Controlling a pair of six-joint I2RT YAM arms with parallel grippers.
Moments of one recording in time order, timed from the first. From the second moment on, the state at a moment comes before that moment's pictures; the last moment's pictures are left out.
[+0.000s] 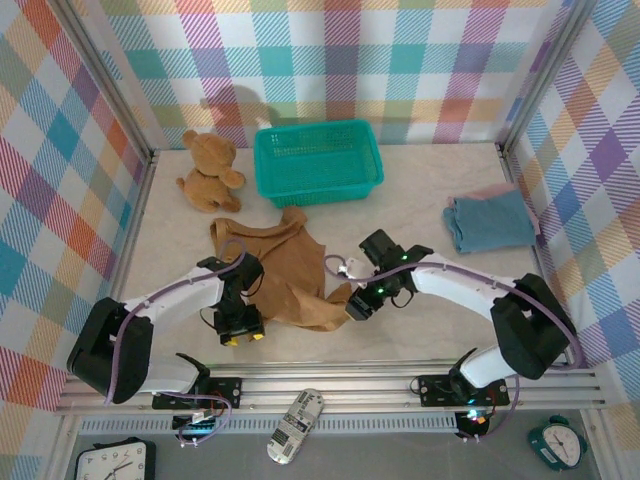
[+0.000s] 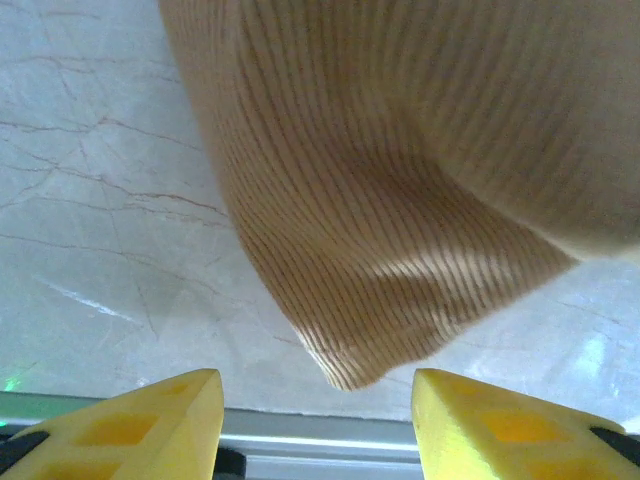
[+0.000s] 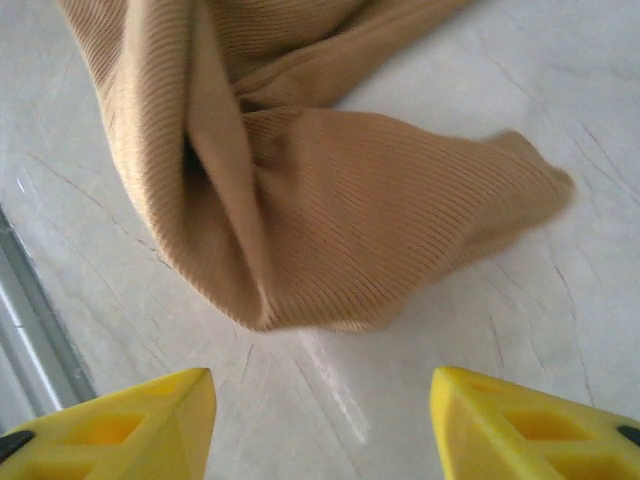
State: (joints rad) left arm -0.50 1.34 0.69 -1.03 0.19 -0.74; right arm 0.71 1.48 0.86 -0.61 -0.36 -0.25
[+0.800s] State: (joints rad) left arm -0.46 1.29 0.96 -1.16 0.12 -0.70; right arm 0.65 1.59 1.06 -0.73 -0.54 -0.03
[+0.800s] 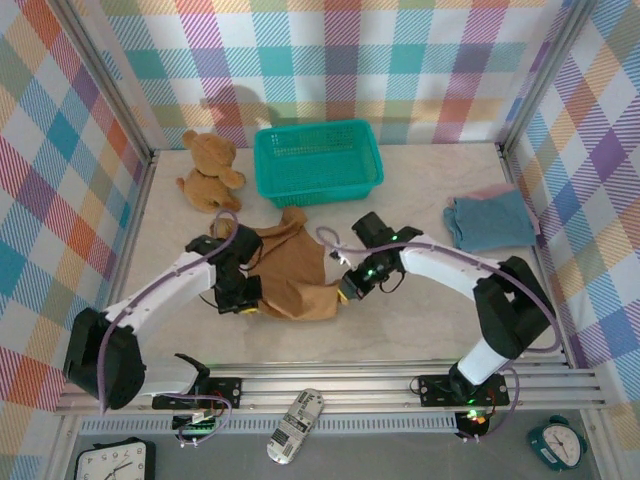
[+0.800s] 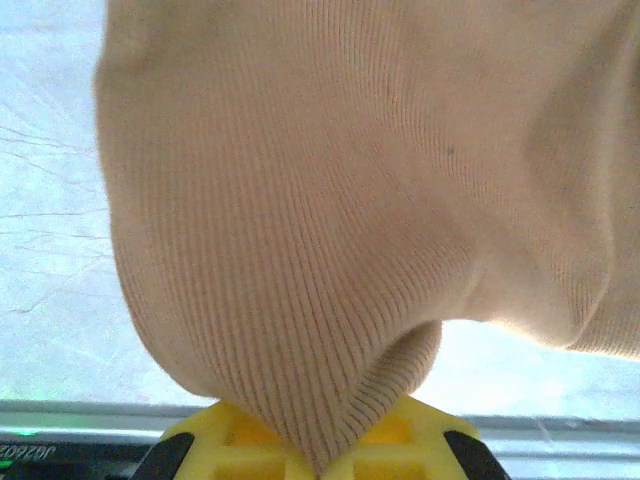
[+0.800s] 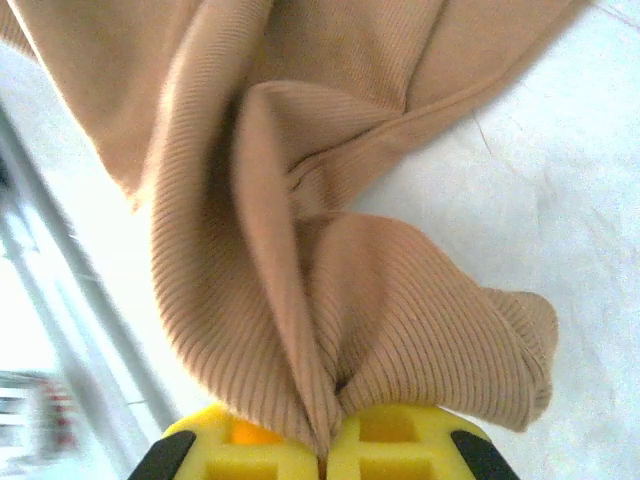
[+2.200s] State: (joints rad) left arm -0.12 1.78 1.17 -1.10 0.08 -0.39; right arm 0.55 1.75 1.10 -0.77 -0.34 0.18
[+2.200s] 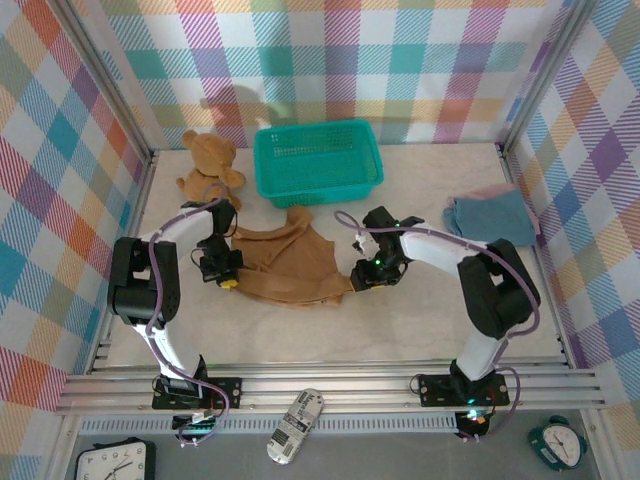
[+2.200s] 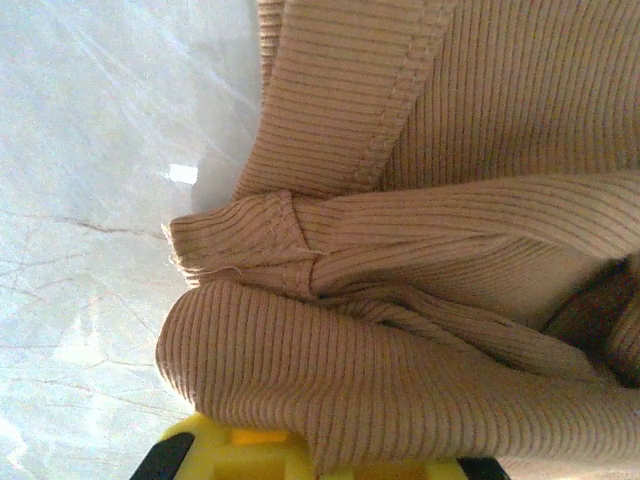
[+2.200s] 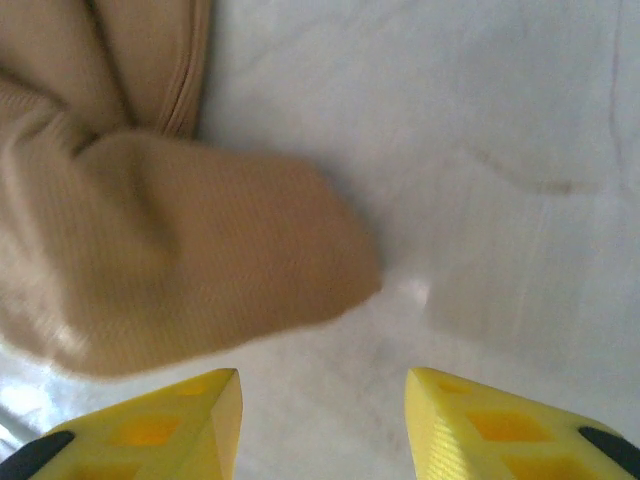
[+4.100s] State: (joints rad) left arm -0.11 1.26 2.18 -1.29 -0.21 -0.26; right arm 0.44 1.76 2.43 -0.60 -0.55 0.07
